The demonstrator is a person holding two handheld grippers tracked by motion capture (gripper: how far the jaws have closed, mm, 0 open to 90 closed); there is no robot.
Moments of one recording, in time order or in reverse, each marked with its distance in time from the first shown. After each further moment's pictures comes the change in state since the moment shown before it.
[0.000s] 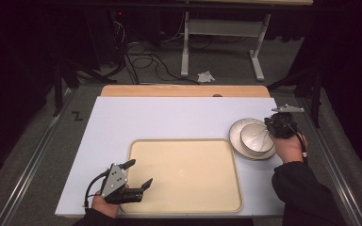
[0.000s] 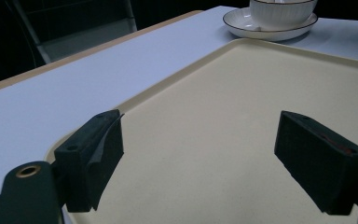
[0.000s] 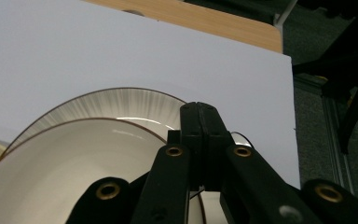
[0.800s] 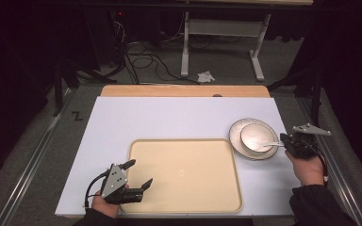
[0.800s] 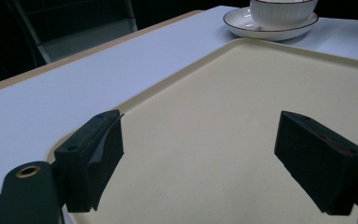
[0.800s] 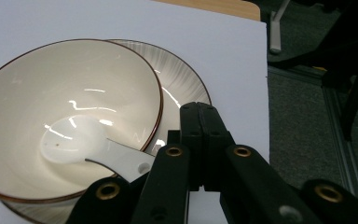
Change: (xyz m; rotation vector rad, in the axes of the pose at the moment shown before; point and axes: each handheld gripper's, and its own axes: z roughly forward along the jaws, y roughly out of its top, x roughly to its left) left arm -0.001 0.000 0.000 0.001 -0.001 0.000; right arm -0.027 -0.059 -0.045 -0.044 0.021 0.047
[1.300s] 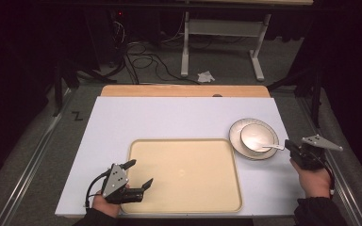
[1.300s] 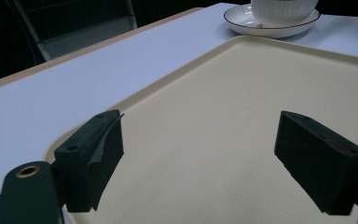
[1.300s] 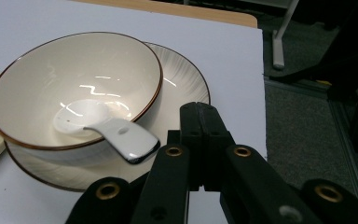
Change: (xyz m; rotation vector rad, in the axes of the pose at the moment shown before) left arm 0.000 0.000 0.002 0.008 0.001 0.002; right arm -0.006 -0.031 -0.019 -0.098 0.029 0.026
